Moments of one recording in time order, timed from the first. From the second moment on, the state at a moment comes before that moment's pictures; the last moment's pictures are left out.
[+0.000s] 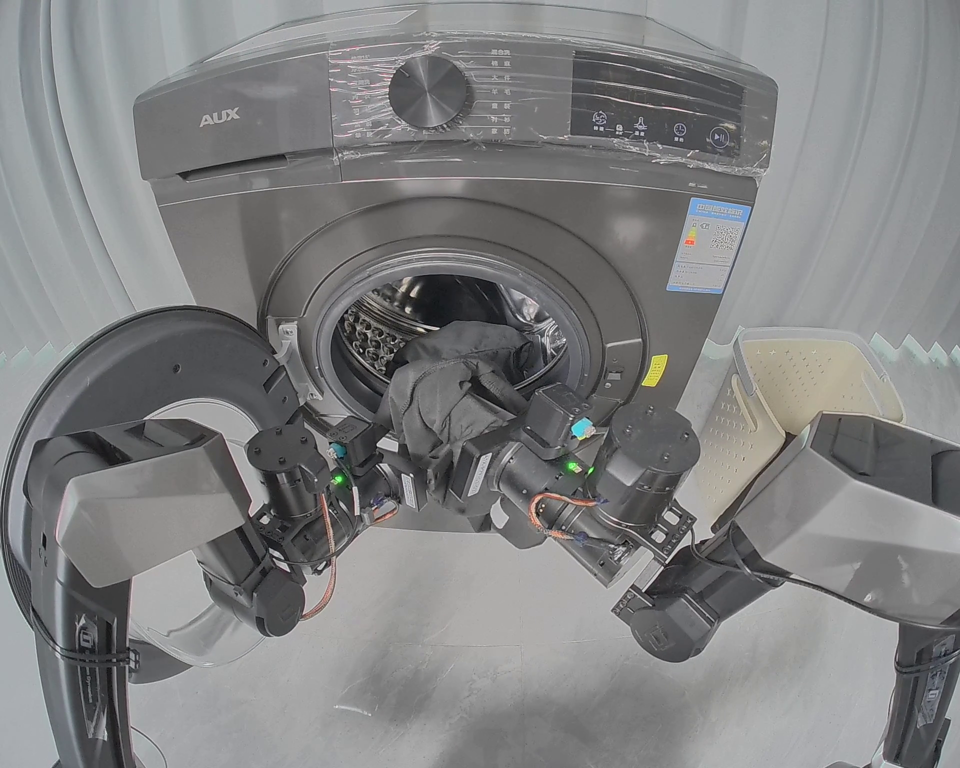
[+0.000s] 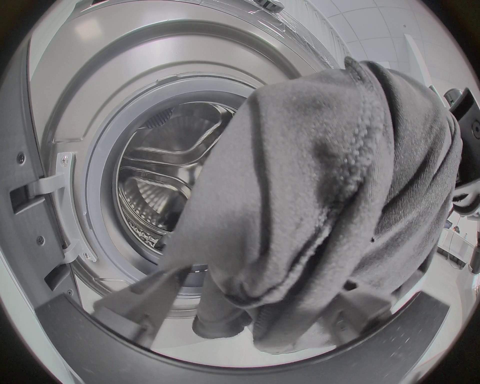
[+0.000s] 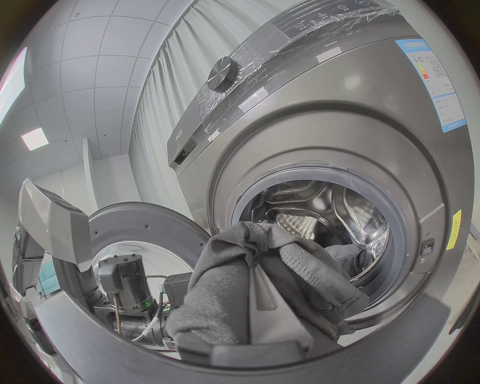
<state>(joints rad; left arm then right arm) -0.42 2.32 -0.84 -1.54 -0.14 0.01 0.79 2.25 -1.05 -1.44 -0.07 0.14</state>
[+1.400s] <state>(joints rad) -0.42 2.16 -0.67 -1.55 -0.10 -0.09 0.77 2.15 -0.39 -1.49 -0.02 0.13</state>
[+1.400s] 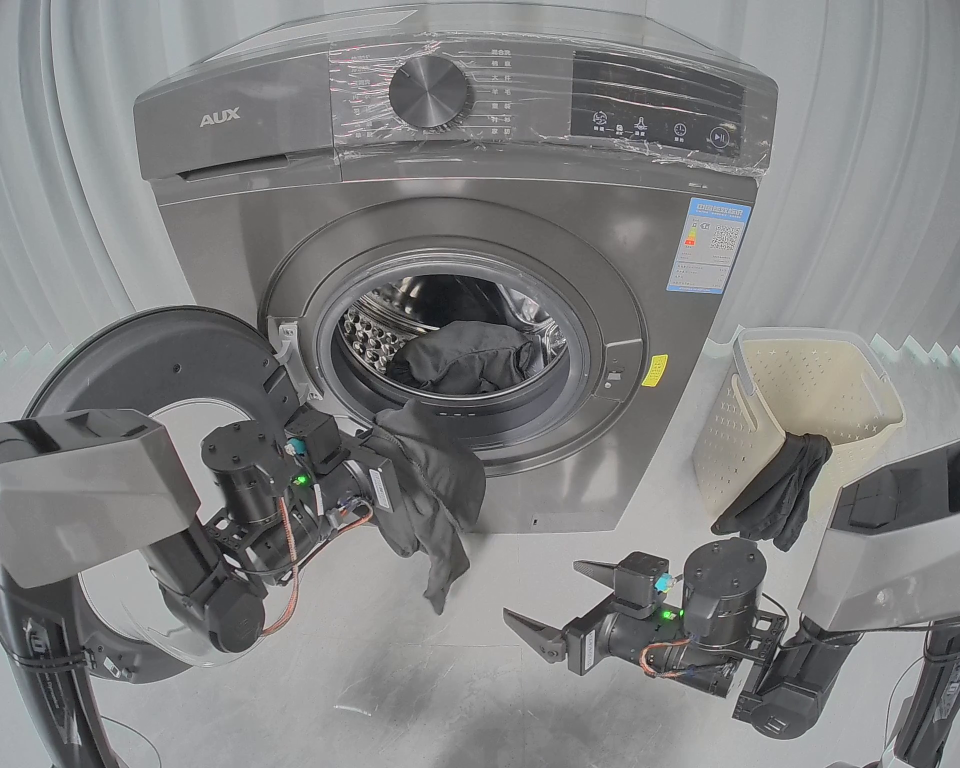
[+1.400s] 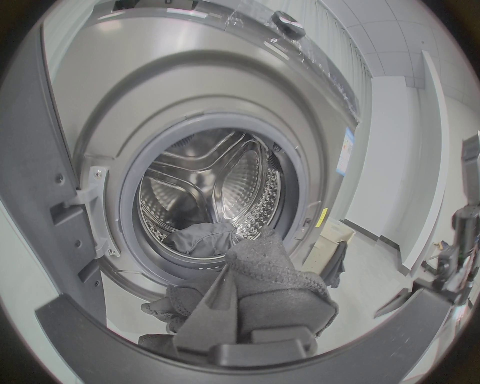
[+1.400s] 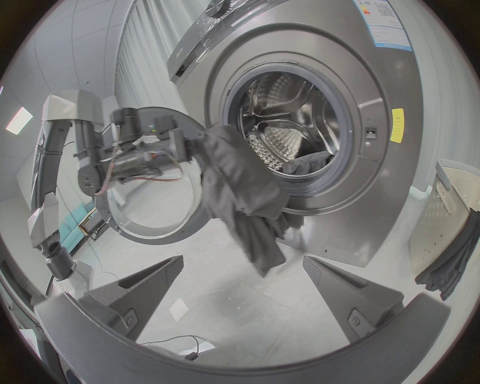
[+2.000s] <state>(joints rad) -0.42 1.93 -0.42 -1.55 -0.13 -0.07 0.58 2.04 -0.37 -1.54 -0.12 0.17</state>
